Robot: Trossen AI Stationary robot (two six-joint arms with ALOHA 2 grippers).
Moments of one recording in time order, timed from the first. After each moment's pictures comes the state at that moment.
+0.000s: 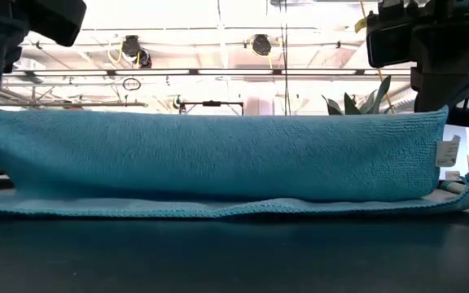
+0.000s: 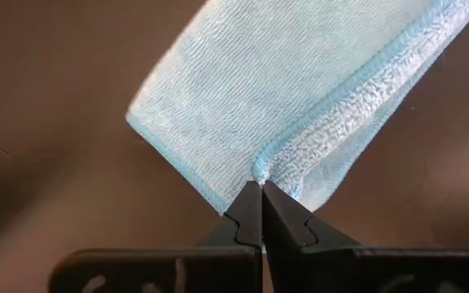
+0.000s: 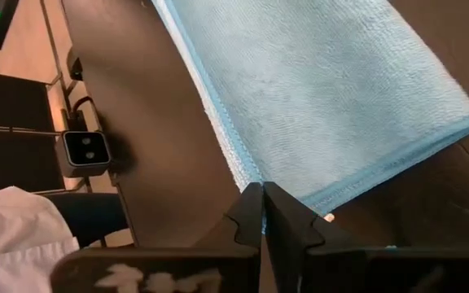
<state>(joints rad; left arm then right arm) -0.60 1.50 1.03 -0.89 -0.09 -1.36 0.46 1.33 0.66 -0.19 -0.03 1.12</state>
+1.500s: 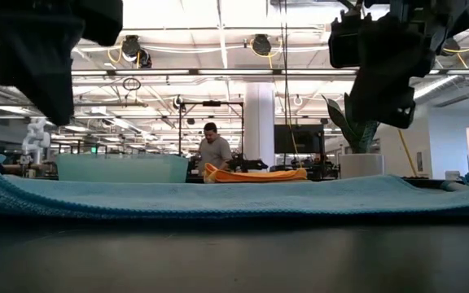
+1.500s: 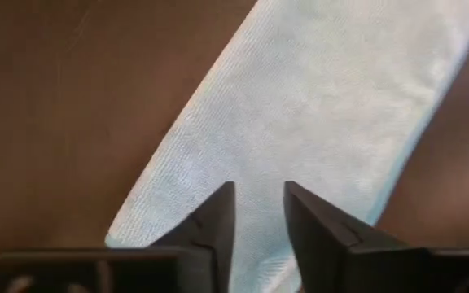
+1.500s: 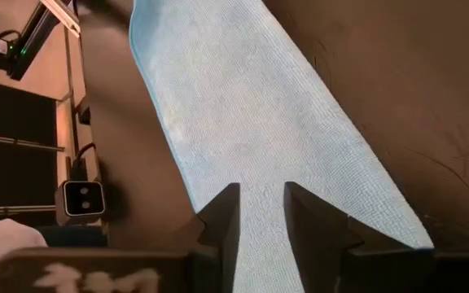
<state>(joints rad) -0.53 1.55 1.03 -0.72 -0.21 -1.22 0.27 1.33 0.66 -0.10 -0.08 0.89</state>
